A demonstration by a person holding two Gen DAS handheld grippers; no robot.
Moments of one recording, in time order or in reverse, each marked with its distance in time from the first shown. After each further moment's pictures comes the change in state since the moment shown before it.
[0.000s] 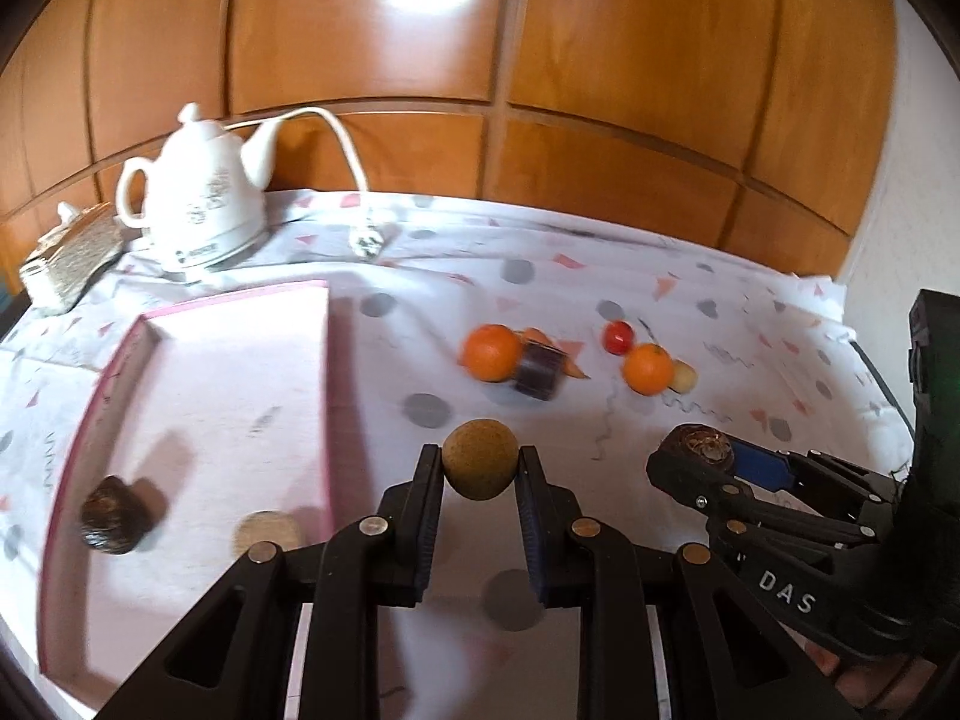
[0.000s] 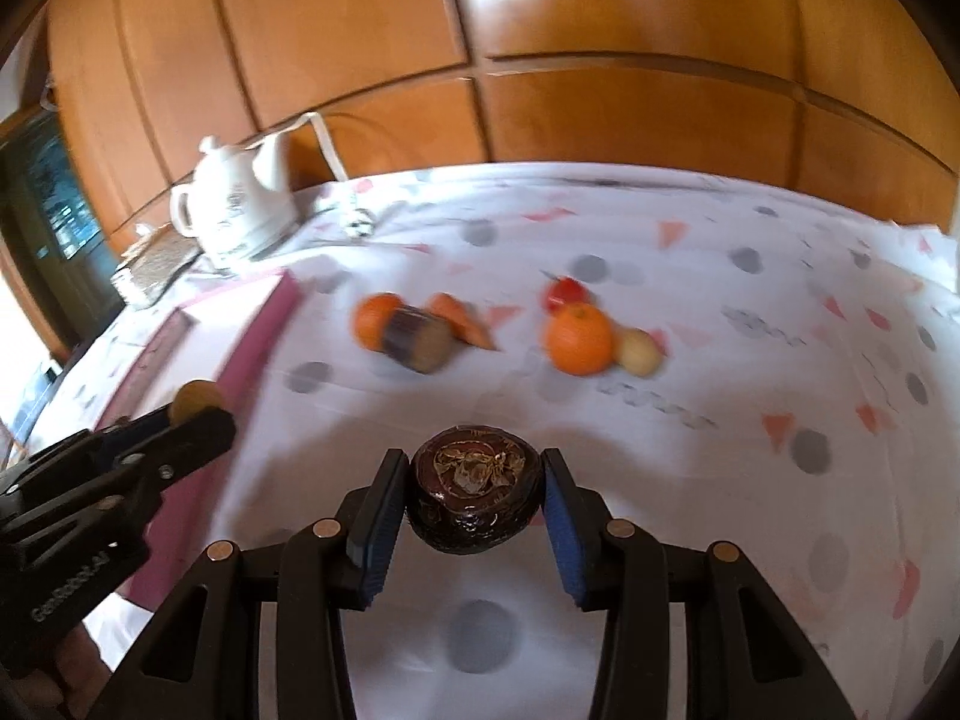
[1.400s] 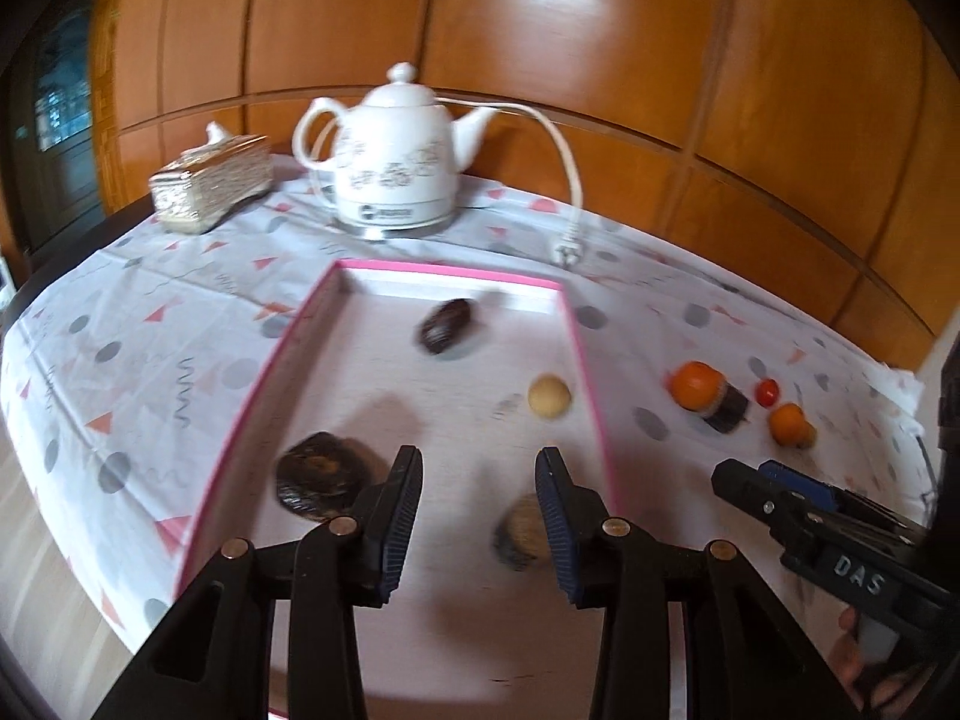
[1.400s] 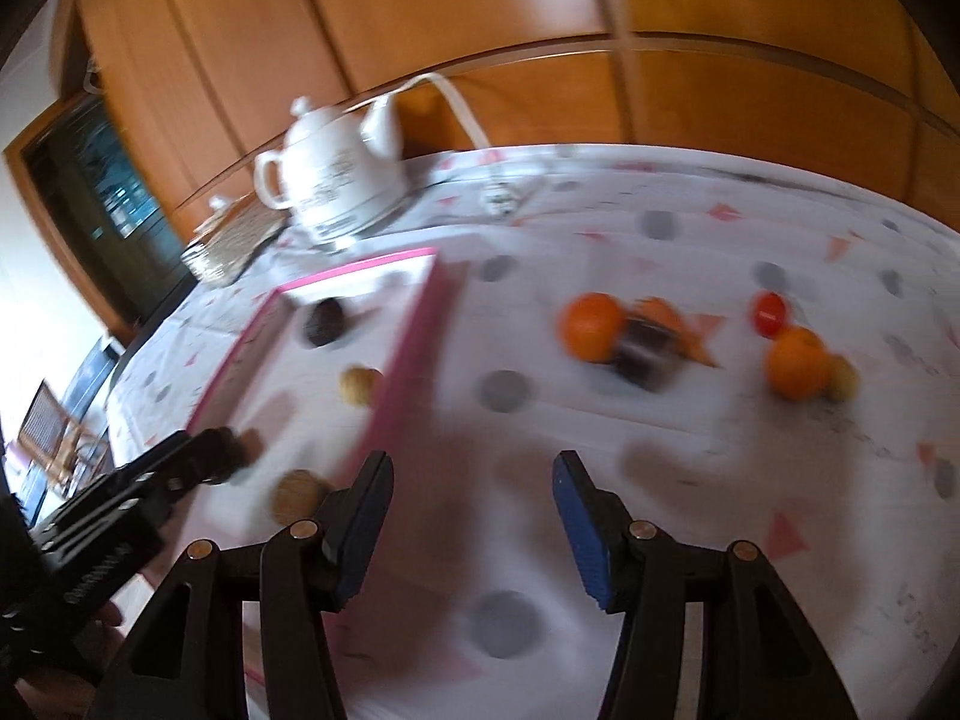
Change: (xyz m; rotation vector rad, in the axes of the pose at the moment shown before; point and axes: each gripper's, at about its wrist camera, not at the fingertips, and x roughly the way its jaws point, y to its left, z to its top) left arm -0.030 0.102 -0.011 -0.205 -0.012 0.170; right arm 0.031 0.075 0.017 0.001 0.069 0.139
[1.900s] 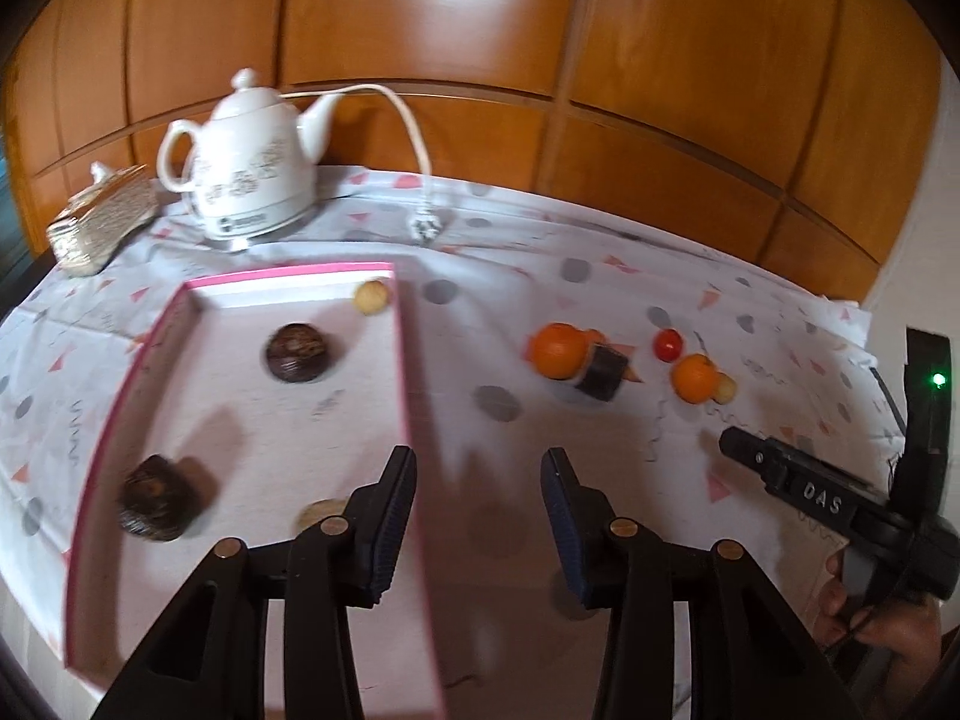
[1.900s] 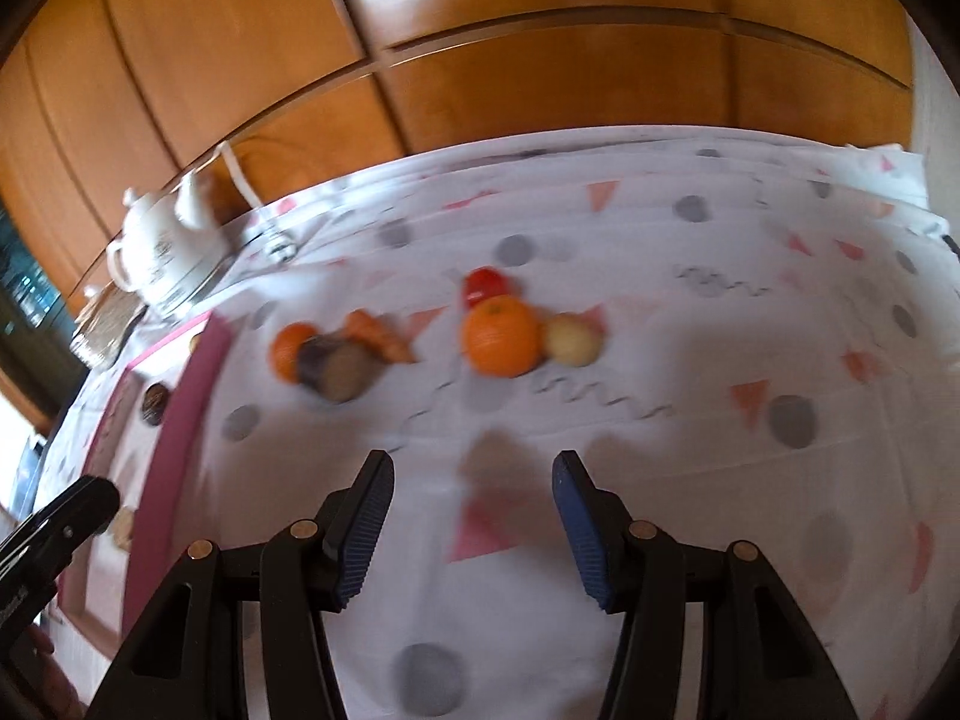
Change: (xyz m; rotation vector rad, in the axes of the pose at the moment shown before) left arm 0.017 -0.083 0.000 0.146 0.061 -0.138; right arm -0.027 -0.119 -0.009 0.209 -0.056 -0.212
